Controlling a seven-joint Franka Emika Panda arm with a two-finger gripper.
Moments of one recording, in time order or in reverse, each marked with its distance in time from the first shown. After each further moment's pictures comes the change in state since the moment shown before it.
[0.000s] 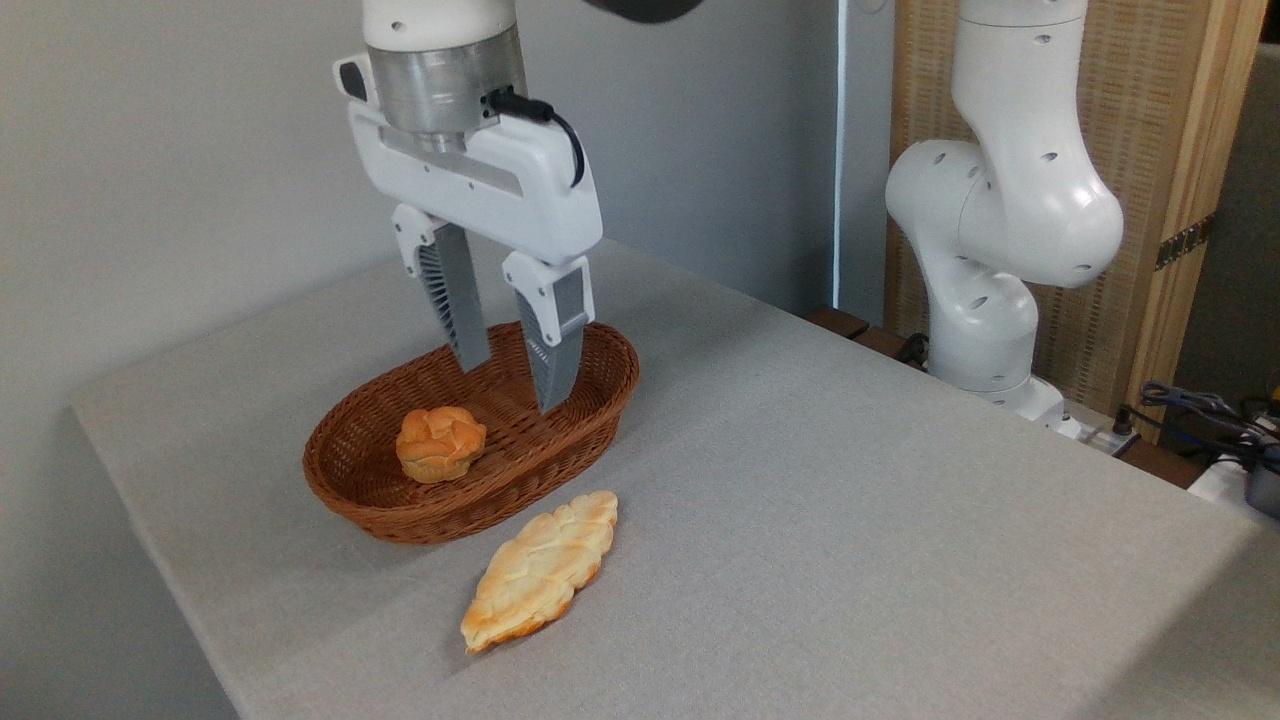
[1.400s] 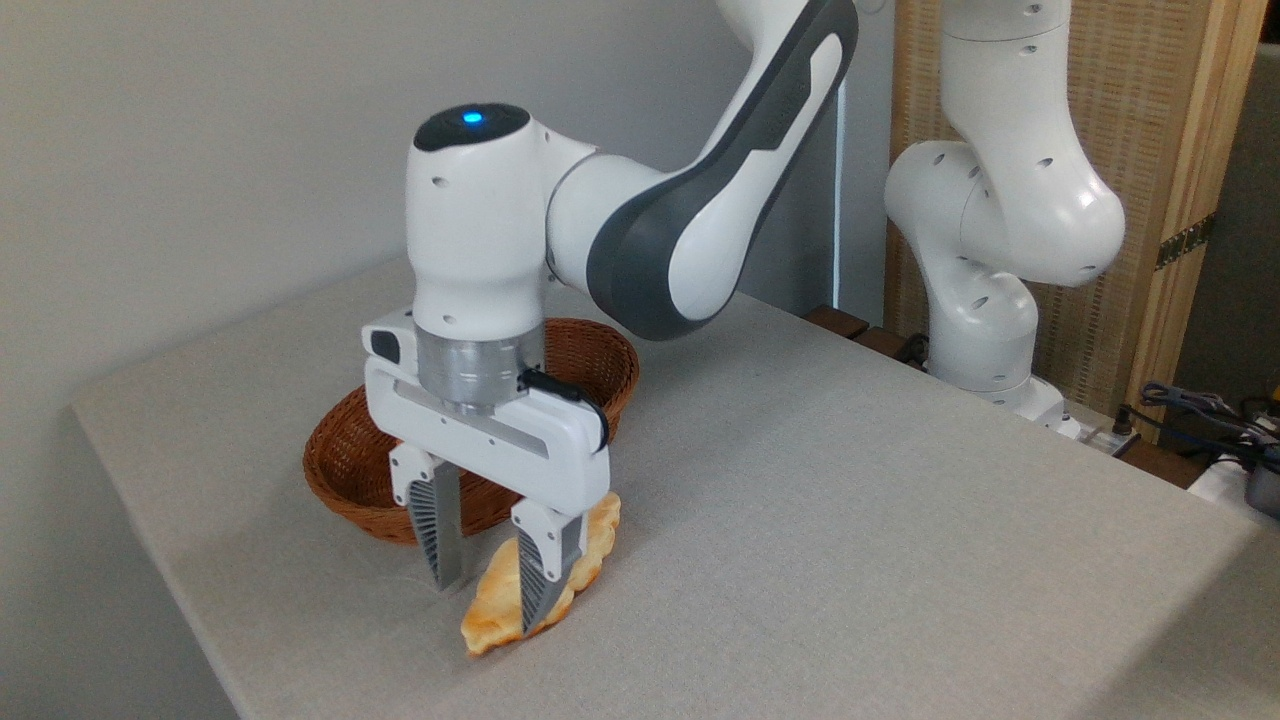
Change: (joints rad) arm 0.034 0.119 -0.024 -0.348 0.033 0.630 -0.114
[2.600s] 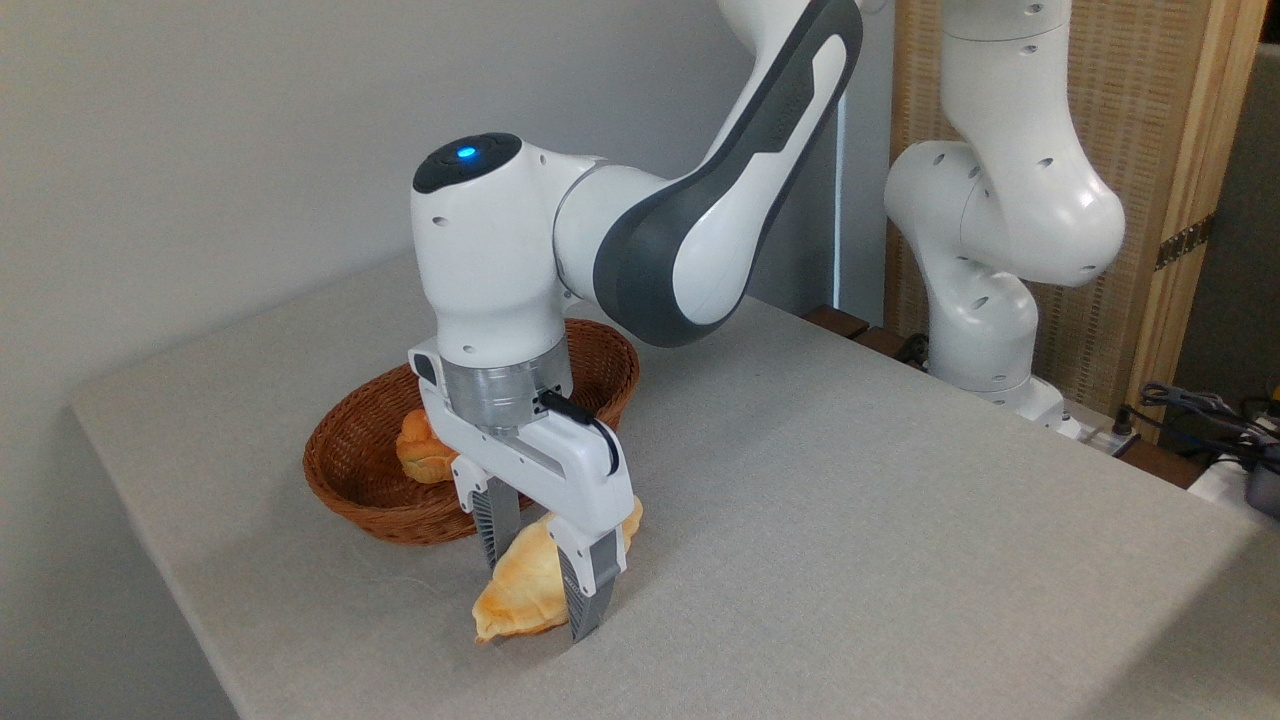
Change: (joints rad) arm 0.001 -0.002 0.010 -0.018 0.072 -0.117 0.179
